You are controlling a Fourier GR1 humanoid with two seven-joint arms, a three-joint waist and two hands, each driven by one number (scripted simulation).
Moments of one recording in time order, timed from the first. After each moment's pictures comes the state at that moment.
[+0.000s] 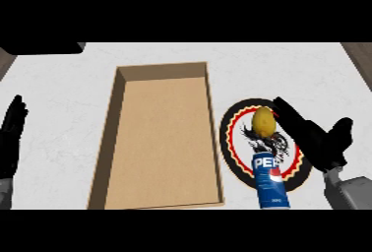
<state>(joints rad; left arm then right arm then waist) -0.07 0.57 -0.03 -1.30 0.17 0.30 -0.16 -0.17 -0.49 0.28 -1.43 -0.46 0.06 0.11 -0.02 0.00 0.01</state>
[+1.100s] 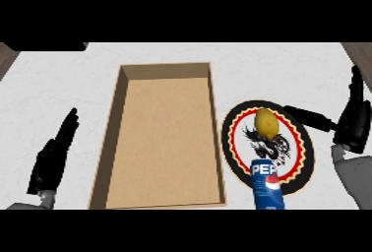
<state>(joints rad) -0.01 0.45 -0.21 -1.47 0.10 0.31 0.01 -0.30 -0.49 0.18 -1.33 0.15 -0.78 0.23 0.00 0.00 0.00</state>
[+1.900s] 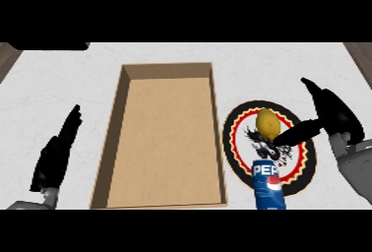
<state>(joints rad) -0.02 0.43 -0.21 -1.50 0.06 0.31 0.06 -0.46 -0.67 0.43 -1.54 0.14 -0.11 0.99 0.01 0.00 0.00</state>
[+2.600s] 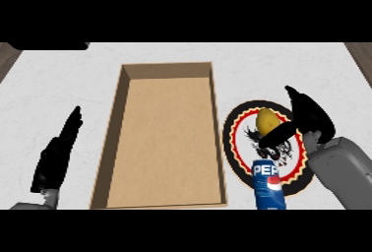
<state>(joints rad) -0.01 0.39 -0.18 -1.50 0.03 0.26 0.05 -0.48 -0.52 0.43 -1.46 0.27 -0.04 1.09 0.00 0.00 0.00</state>
